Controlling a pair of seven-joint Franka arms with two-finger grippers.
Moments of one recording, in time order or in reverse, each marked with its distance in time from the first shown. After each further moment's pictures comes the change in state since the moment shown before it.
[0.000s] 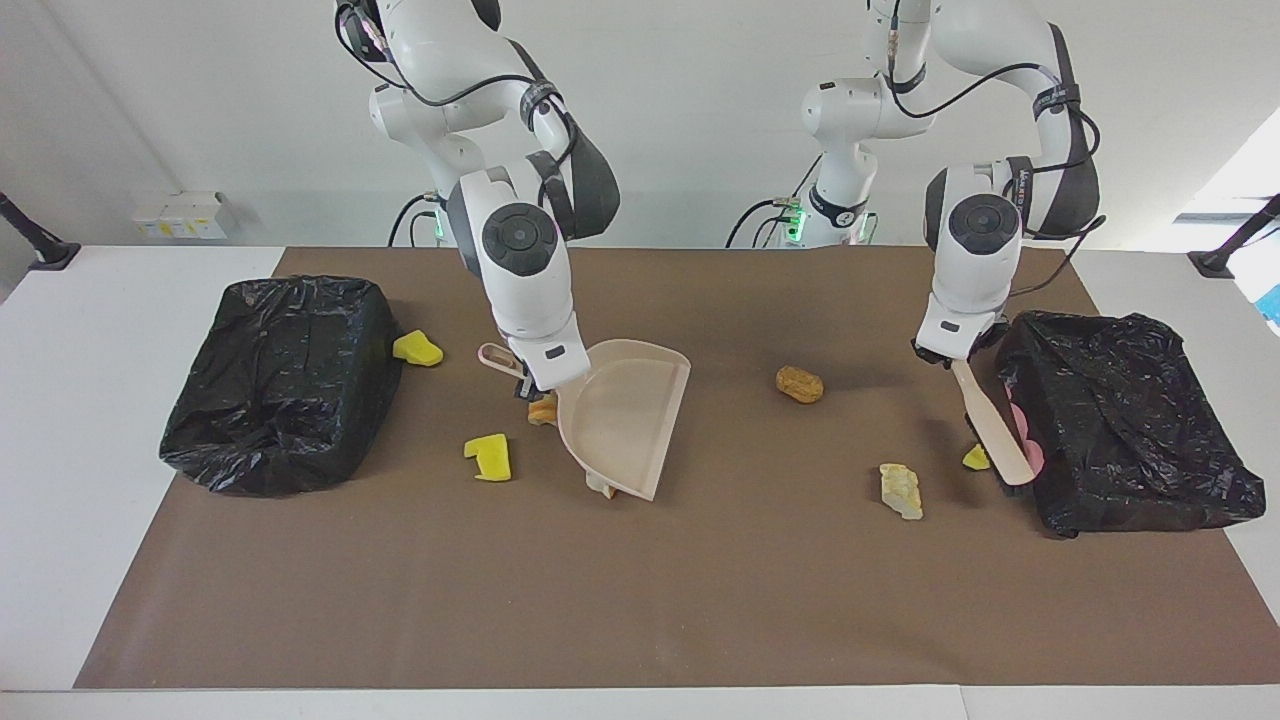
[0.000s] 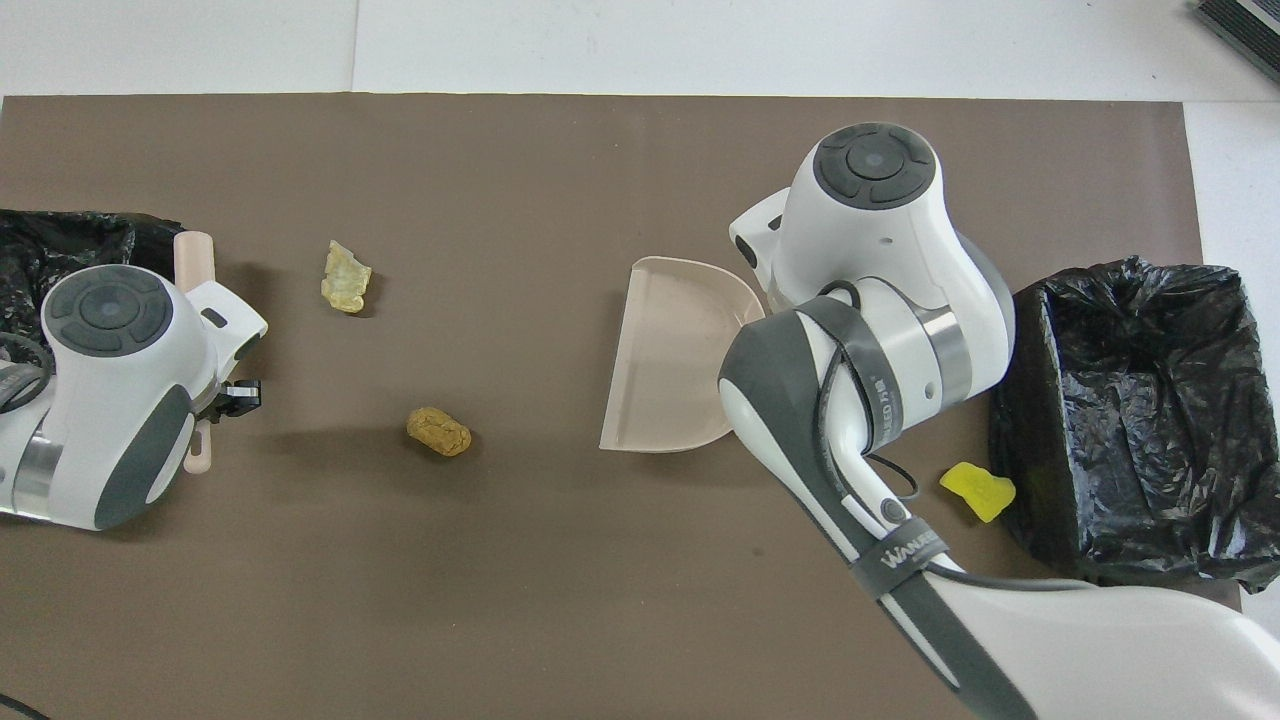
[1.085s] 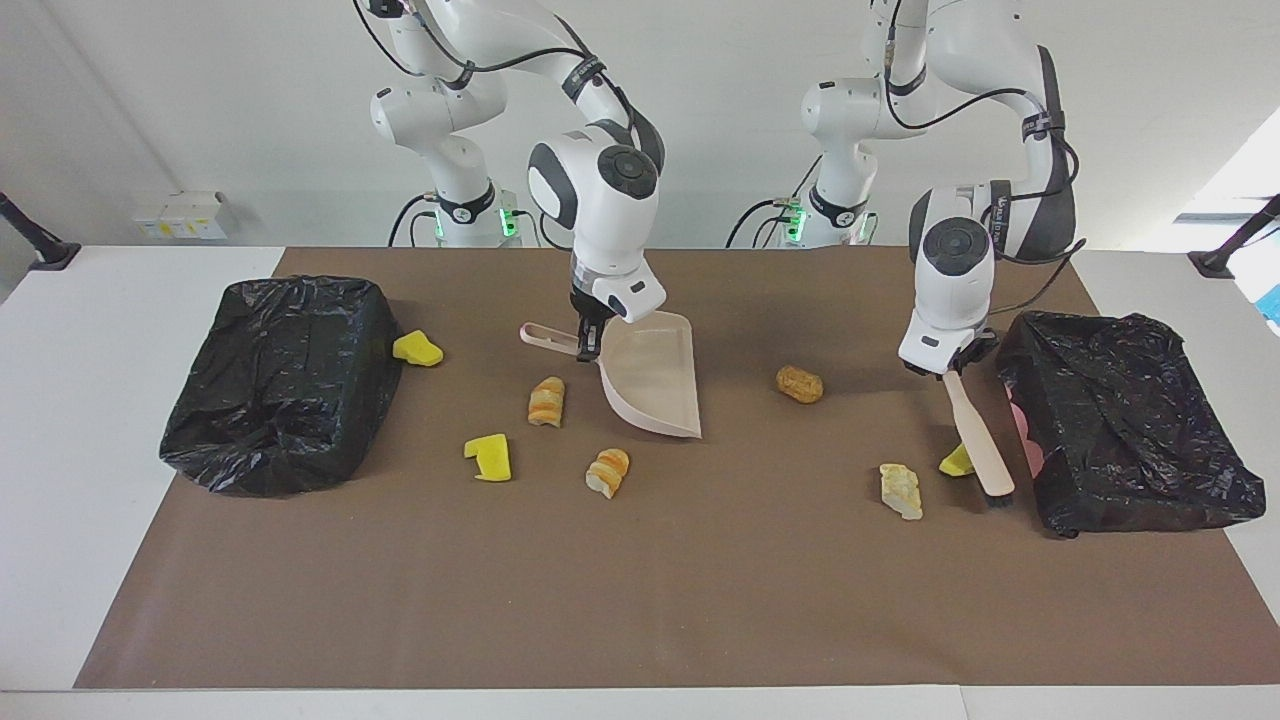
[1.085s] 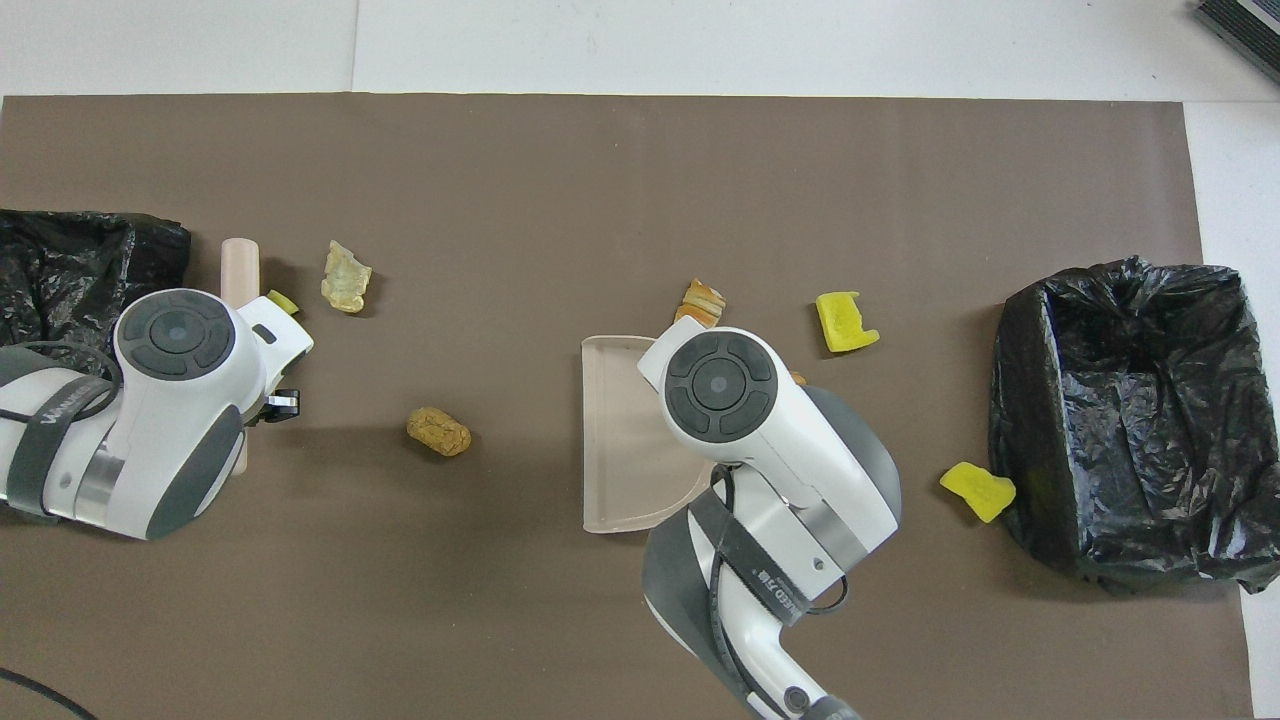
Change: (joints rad) left arm -0.073 0.011 -0.005 -0.050 -0.001 0.074 -0.014; right arm 0.159 -0.154 0.004 -0.326 -0.142 0.236 0.102
